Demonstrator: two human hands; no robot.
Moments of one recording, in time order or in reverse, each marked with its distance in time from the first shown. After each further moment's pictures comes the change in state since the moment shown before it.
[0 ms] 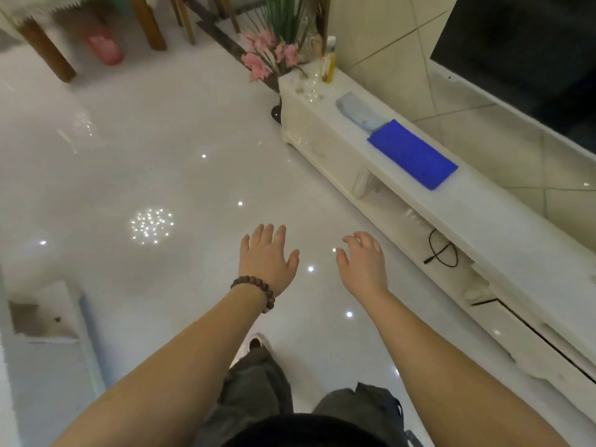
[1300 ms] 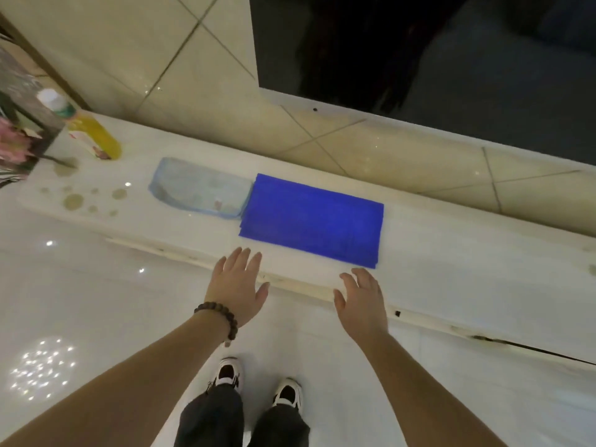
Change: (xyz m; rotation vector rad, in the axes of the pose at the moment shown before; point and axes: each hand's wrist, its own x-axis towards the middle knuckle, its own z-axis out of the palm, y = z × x) left_hand 0.651 0.231 0.112 0.321 -0.302 0.664; right_hand 0.472 0.281 0.032 0.008 0.019 0.642
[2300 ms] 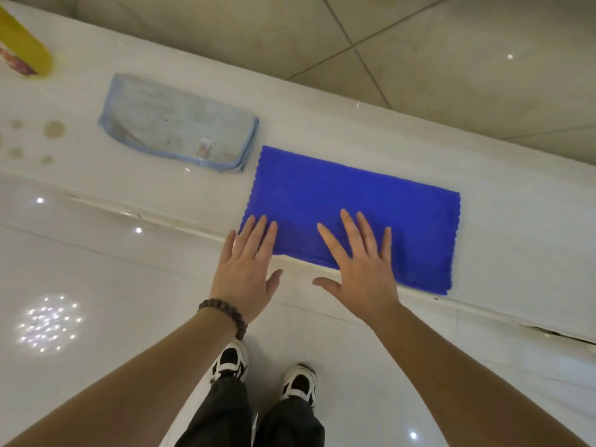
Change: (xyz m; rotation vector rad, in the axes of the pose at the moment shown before) left_hand 0.086 -0.043 0.149 -0.054 0.186 0.127; right_hand 0.098 -0.006 0.123 -0.337 0.119 -0.331
